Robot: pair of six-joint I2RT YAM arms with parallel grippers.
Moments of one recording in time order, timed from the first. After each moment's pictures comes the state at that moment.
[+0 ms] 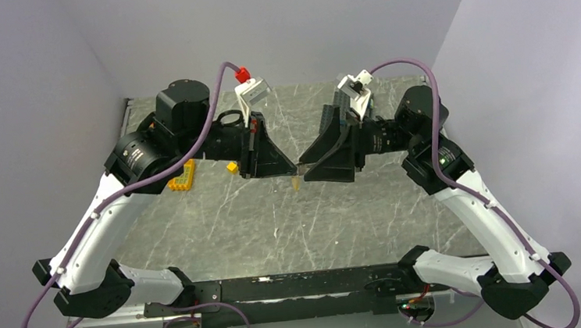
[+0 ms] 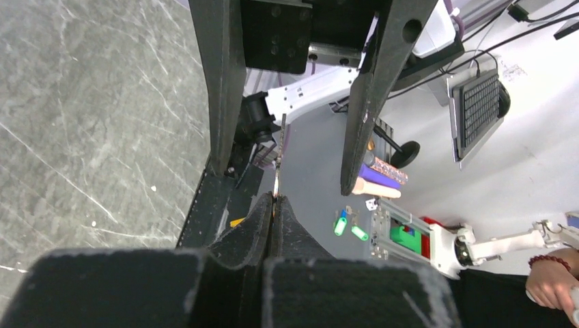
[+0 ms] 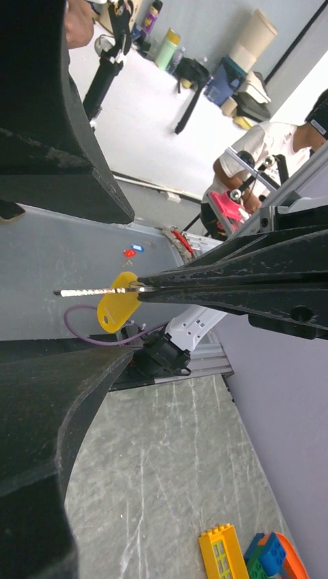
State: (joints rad) left arm -0.81 1.30 1.86 -0.86 0.69 -0.44; right arm 0.59 1.04 1.32 -0.18 -1.03 0.67
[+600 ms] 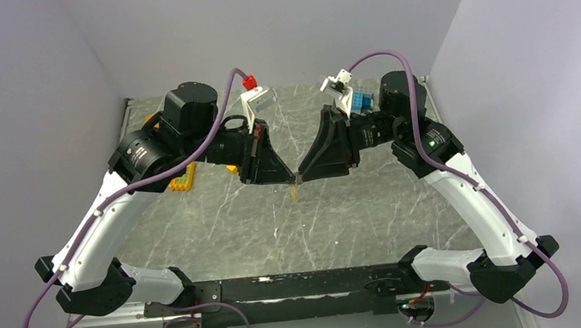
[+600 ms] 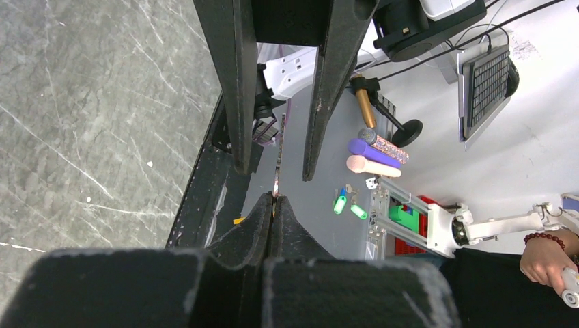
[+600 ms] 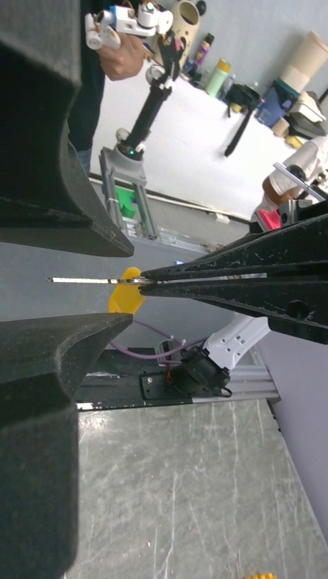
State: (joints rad) left arm -0.82 1.33 1.88 -0.97 0.72 -0.39; right arm 0.58 1.18 1.48 -0.43 -1.18 0.48
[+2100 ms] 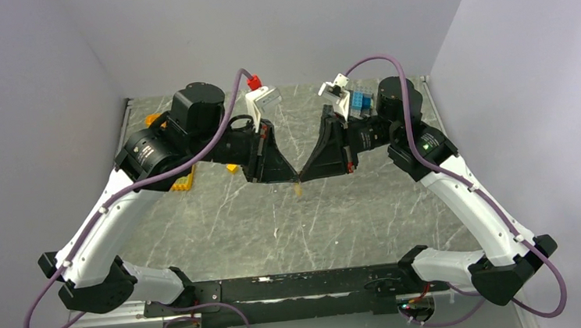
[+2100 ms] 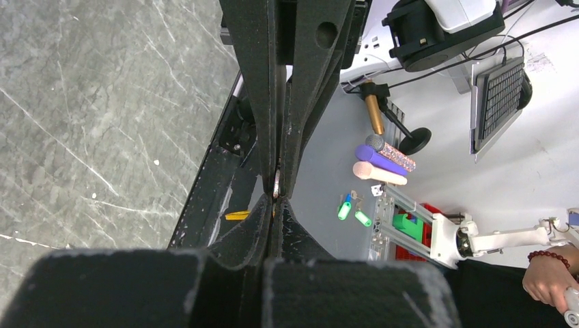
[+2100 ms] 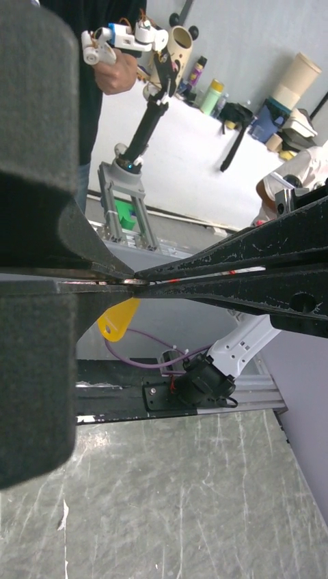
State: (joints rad) left arm -0.84 1.35 1.88 -0.97 0.66 -0.41; right arm 0.58 1.16 1.38 -0.34 -1.21 0.56
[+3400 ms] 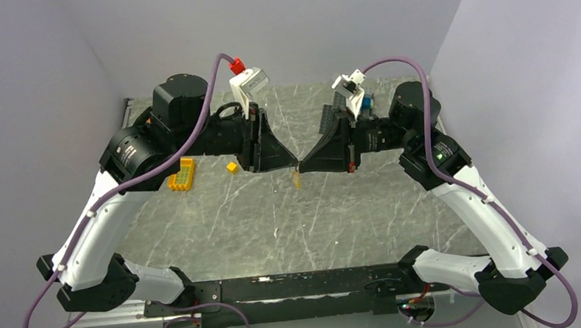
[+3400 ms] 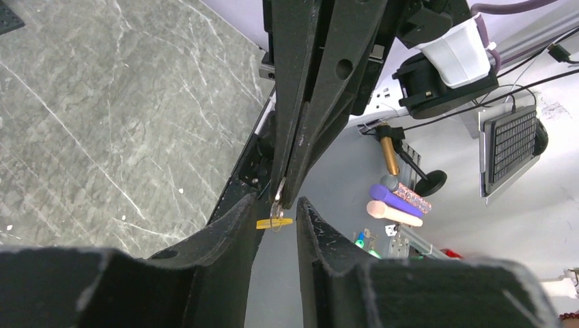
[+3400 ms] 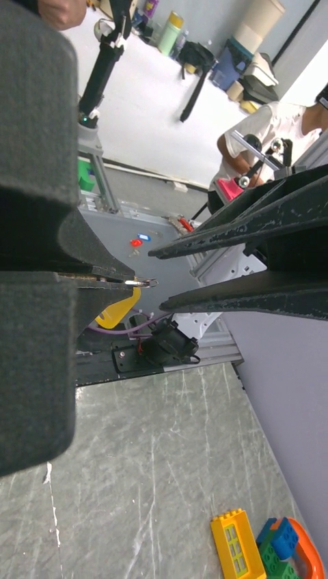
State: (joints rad) left arm -0.84 1.36 2.01 -0.97 0.53 -0.44; right arm 0.59 1.09 1.38 -0.30 -1.03 0.57
